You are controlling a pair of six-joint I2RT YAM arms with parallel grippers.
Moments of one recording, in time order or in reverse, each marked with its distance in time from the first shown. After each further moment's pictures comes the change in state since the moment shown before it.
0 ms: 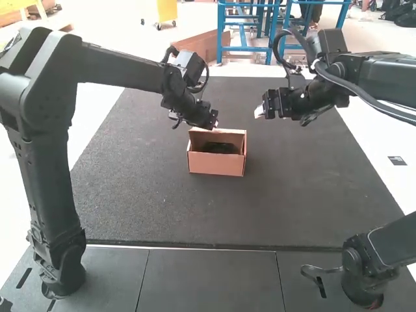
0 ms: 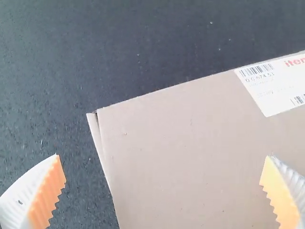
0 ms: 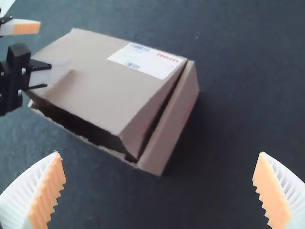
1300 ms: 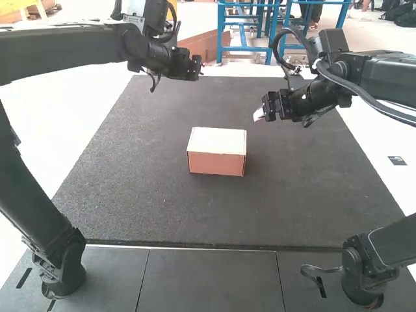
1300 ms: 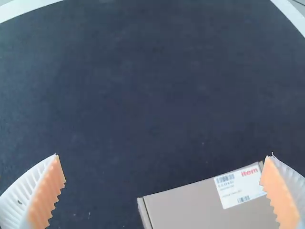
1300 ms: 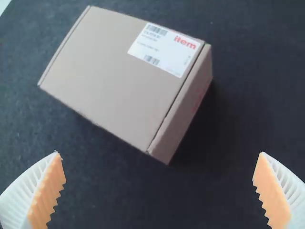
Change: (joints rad) left arm 0.078 -0.306 0.016 0.051 0.050 0.000; right arm 0.000 -0.021 0.000 -0.016 -0.036 -0.046
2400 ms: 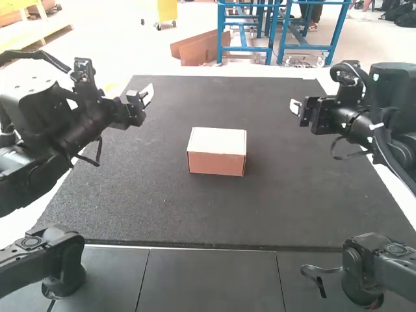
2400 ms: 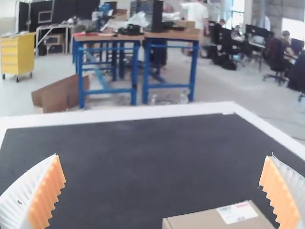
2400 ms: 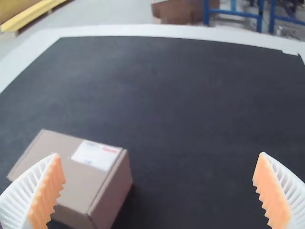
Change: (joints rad) left arm 0.071 -0.982 -0.983 0.607 0.005 0.047; right arm -0.005 -0.674 -0.469 0.350 0.302 0.041
